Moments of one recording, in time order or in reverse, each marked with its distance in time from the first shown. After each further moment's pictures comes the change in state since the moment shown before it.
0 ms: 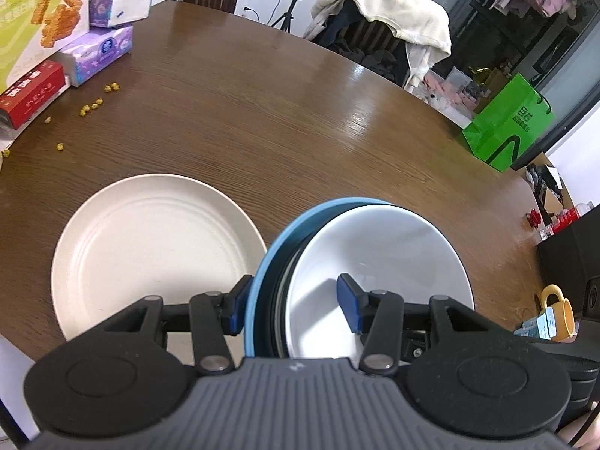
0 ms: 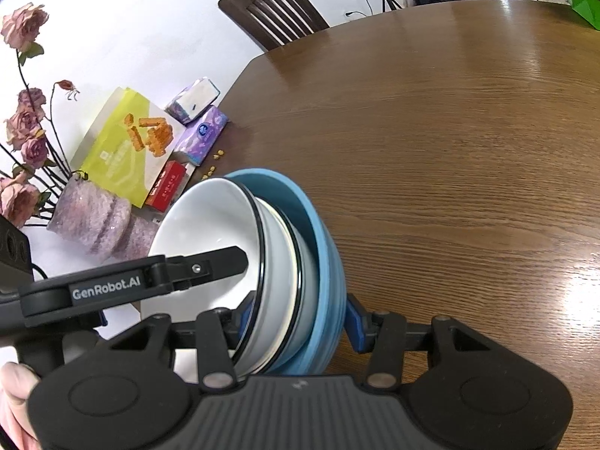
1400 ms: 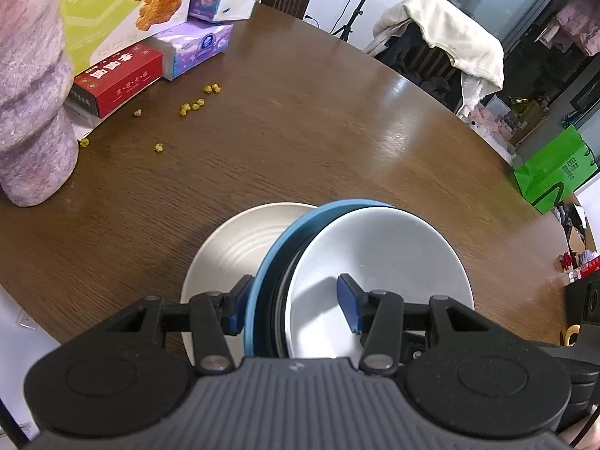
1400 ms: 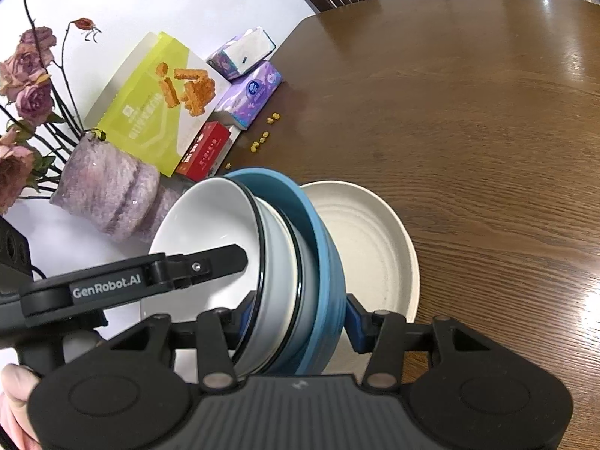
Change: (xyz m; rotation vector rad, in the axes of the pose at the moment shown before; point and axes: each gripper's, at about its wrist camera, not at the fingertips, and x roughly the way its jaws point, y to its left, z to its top) left arm -0.015 0.115 0.027 -0.125 -0.015 0.073; right arm 0.092 0.090 0.020 -0.074 0.100 0.052
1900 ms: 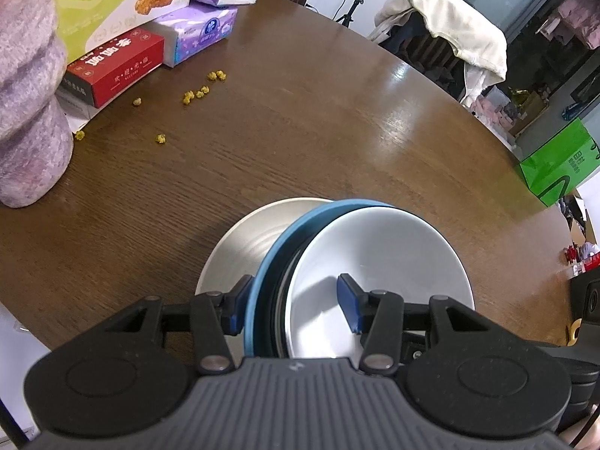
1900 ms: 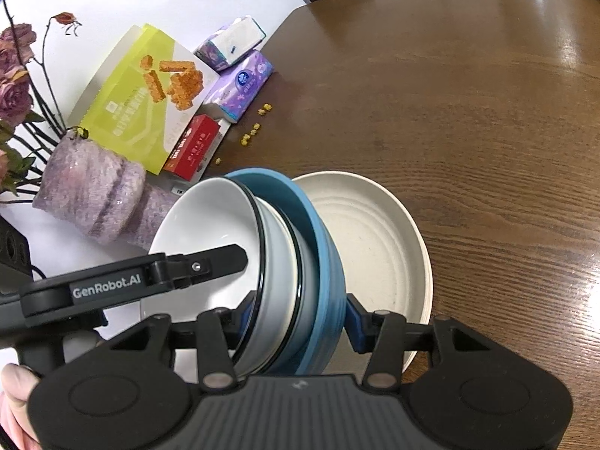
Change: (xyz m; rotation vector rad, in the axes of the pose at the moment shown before) left arm 0.022 0.017 0.005 0.008 0.036 -0.008; right arm 0.027 -0.004 0.004 0.029 0.015 -0.014
